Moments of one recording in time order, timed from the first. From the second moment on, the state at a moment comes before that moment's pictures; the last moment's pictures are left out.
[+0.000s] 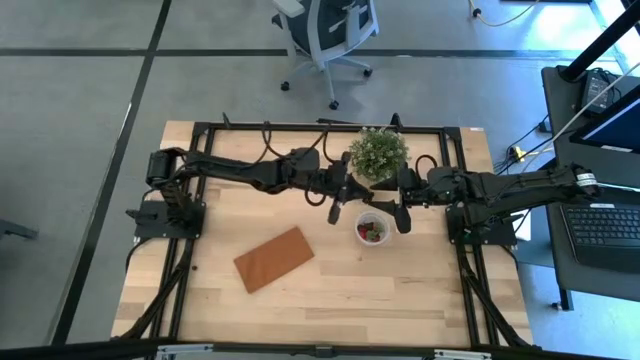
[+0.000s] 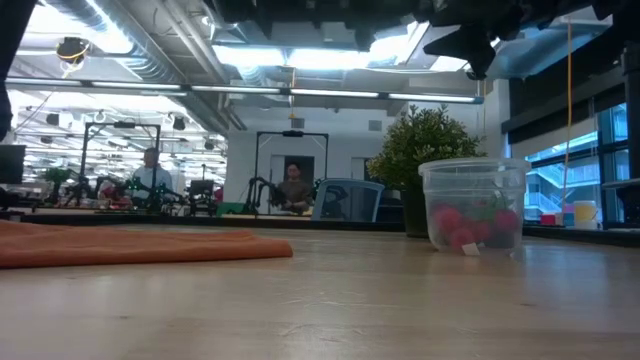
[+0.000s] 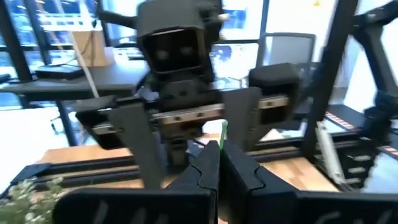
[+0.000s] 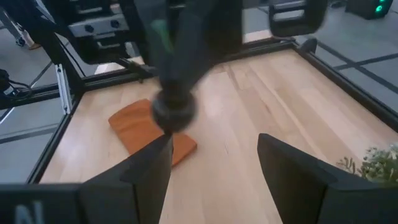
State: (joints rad) left arm 0.09 1.77 1.28 0.44 0.26 0.03; right arm 0.06 0.91 0.67 -0.06 0.13 0.22
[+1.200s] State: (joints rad) left arm 0.03 1.94 1.28 0.59 0.15 -0.05; right arm 0.11 0.87 0.67 -0.51 0.05 0.35
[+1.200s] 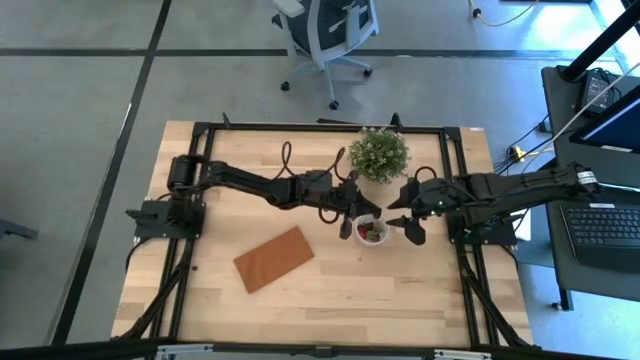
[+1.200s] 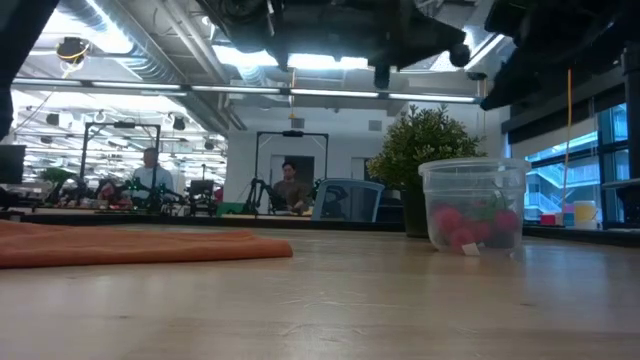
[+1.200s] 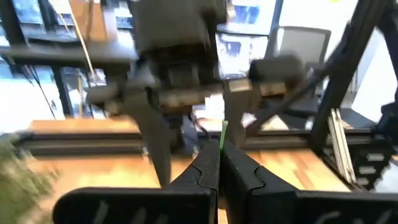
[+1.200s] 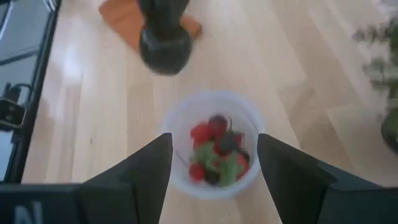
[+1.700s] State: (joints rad) left arm 0.01 2.15 1.28 0.72 0.13 -0.16; right arm 0.14 0.85 0.67 -0.54 0.05 0.40
